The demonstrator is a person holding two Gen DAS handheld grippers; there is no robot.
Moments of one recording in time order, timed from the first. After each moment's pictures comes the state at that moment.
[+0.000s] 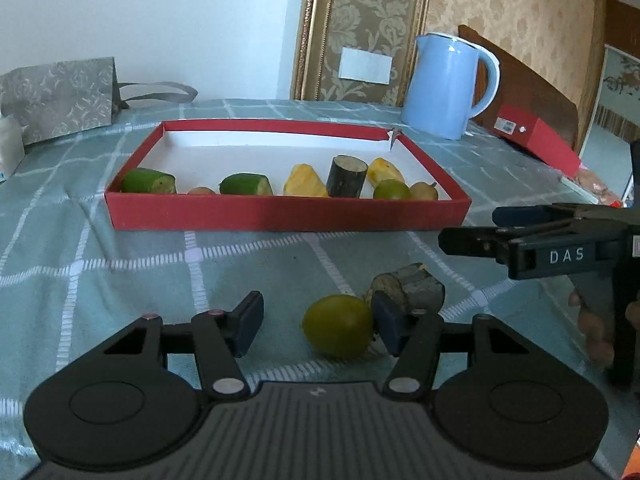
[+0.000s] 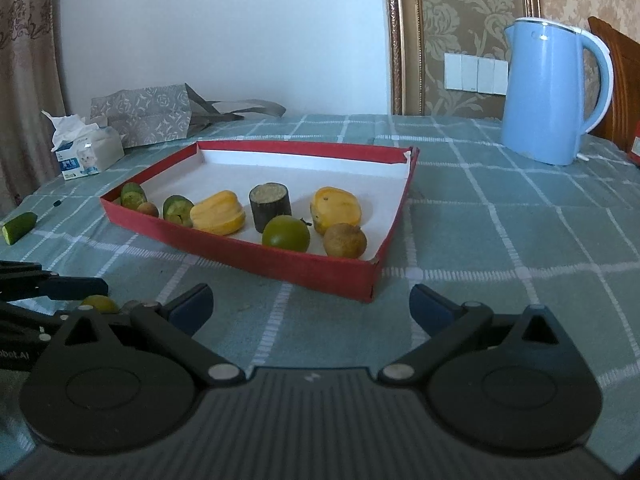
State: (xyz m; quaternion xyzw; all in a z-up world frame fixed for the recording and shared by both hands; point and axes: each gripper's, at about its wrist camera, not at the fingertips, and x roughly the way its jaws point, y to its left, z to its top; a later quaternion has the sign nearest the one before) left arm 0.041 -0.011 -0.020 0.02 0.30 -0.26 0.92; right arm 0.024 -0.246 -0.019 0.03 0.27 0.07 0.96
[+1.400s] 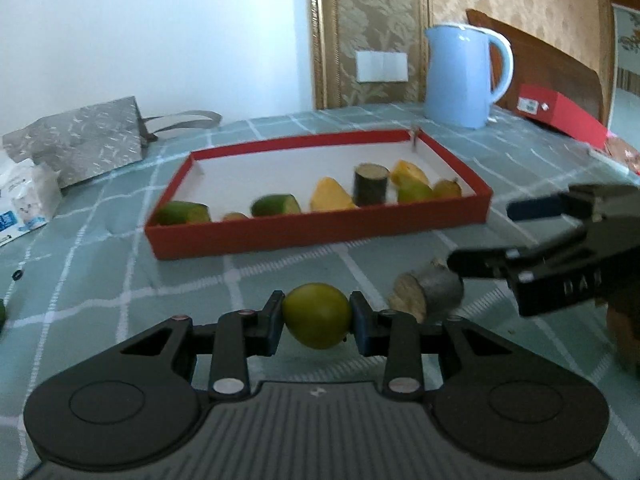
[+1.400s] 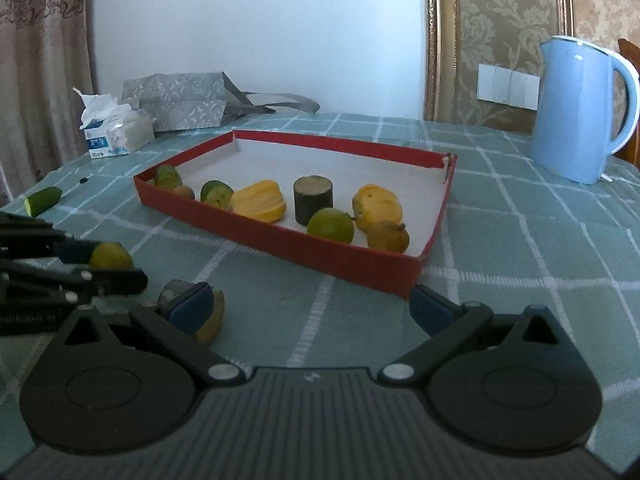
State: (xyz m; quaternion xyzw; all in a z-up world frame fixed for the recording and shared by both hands) left arm 0.027 -0.017 -0.002 0.09 0.28 -0.20 0.93; right arm 0.017 -0.221 -0.019 0.00 0.26 0.10 0.96
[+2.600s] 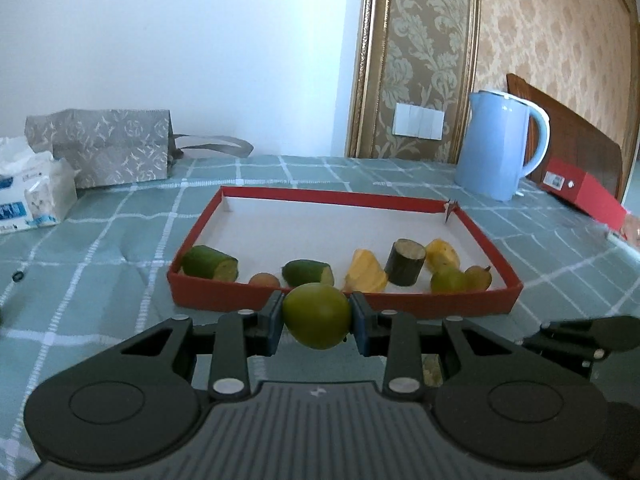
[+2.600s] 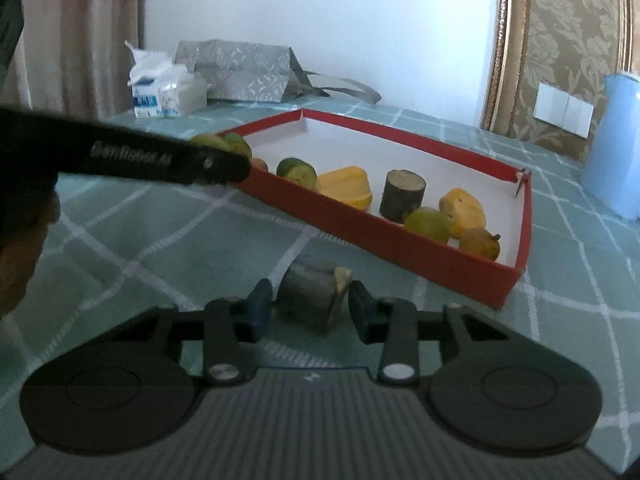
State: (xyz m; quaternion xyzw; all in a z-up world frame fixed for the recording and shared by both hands) left arm 0.061 -0.003 0.014 0.00 0.25 -0.18 0.95; right arm 0.016 -0.162 -0.025 -0.07 0.28 0.15 0.95
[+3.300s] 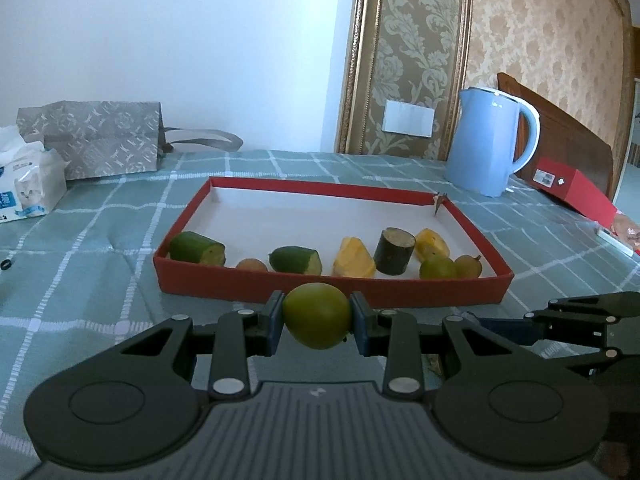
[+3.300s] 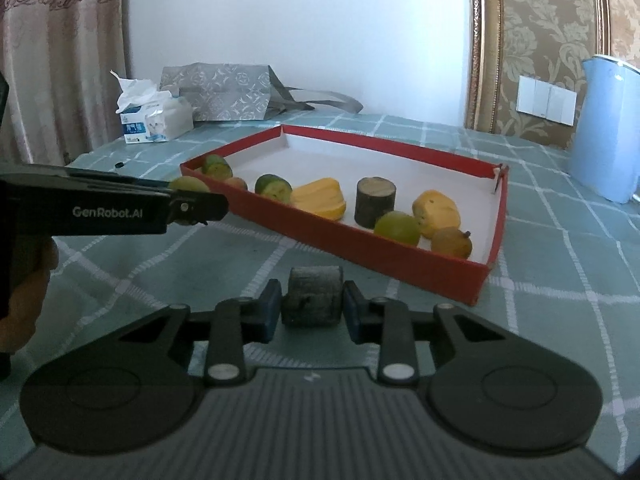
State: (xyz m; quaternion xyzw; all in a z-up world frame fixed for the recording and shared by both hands) left arm 0.056 -0.002 0.004 0.00 0.24 -0.19 0.95; right arm 0.012 -0.186 -0.018 -0.03 0.26 0.14 0.95
